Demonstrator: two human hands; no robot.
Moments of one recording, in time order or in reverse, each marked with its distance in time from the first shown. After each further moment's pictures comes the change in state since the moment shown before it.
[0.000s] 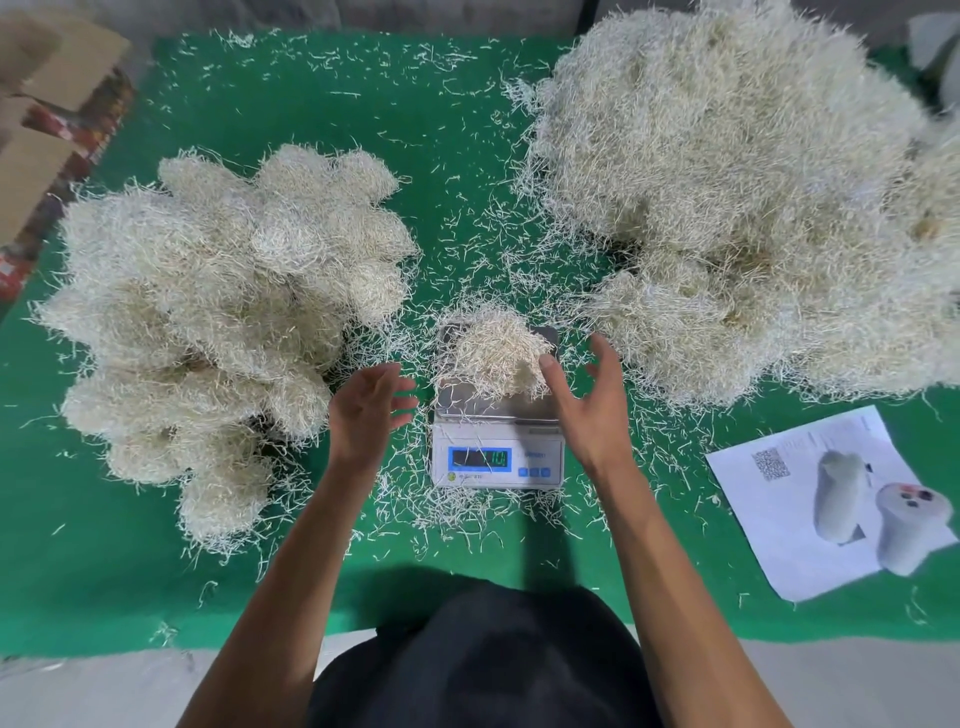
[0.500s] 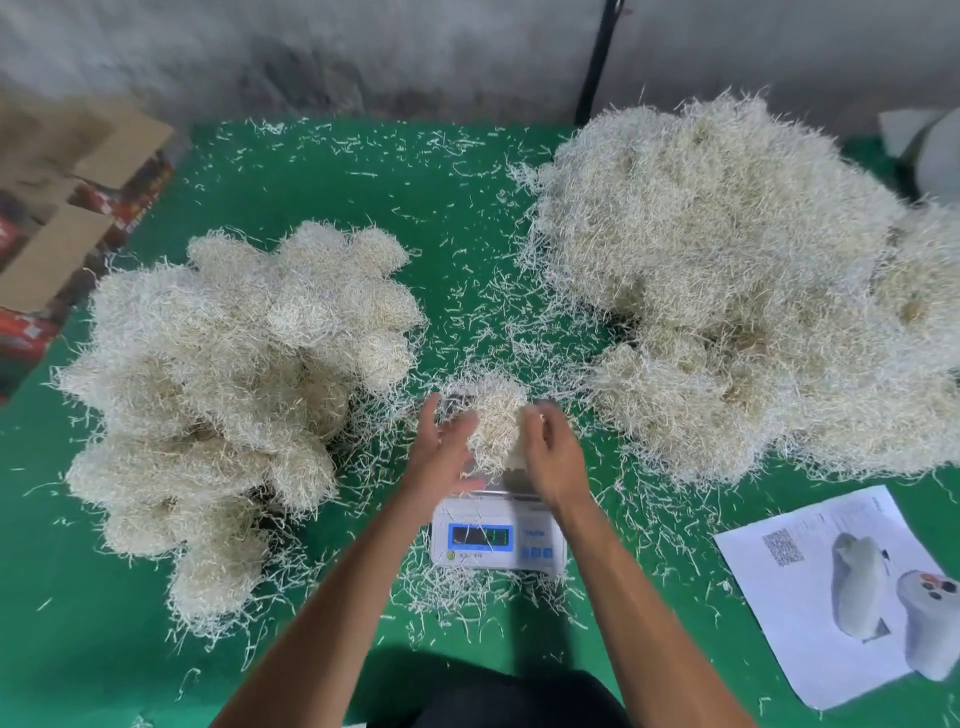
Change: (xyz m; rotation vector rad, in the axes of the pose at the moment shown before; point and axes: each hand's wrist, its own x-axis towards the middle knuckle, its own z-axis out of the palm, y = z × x) left_hand 0.019 0.032 0.070 -0.042 -0.307 -0.237; right_hand 0.035 -0.019 0.042 0.083 -0.162 0.022
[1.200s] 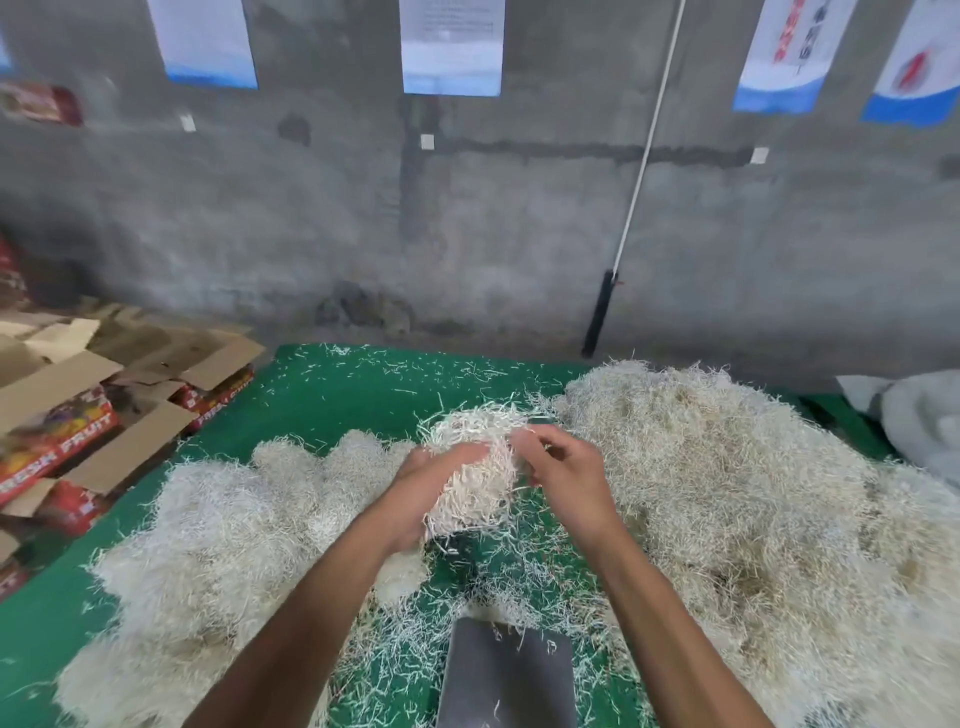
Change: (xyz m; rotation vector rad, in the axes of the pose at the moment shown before) left_hand -0.006 0.228 -0.031 0.160 -0.028 0.206; right_hand 0.050 -0.235 -0.077 0.302 -0.198 -0.393
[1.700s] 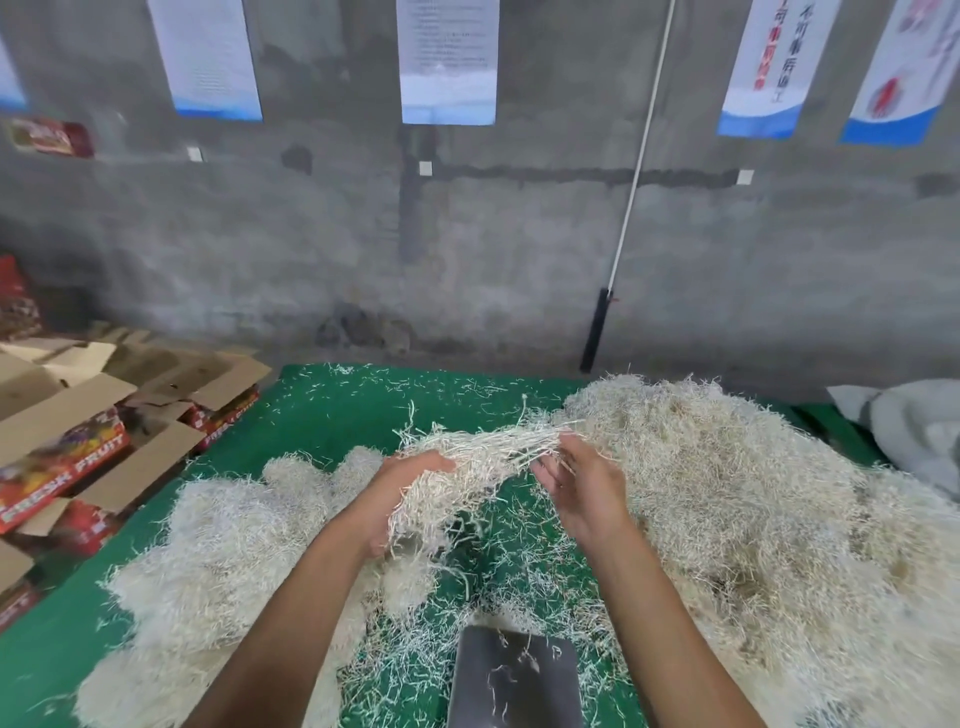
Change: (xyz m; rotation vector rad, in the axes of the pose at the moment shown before) left_hand -0.028 0.008 -0.035 -0.078 0.033 -0.005; right_hand 0.007 -0.009 -0.001 0.748 0.323 0.289
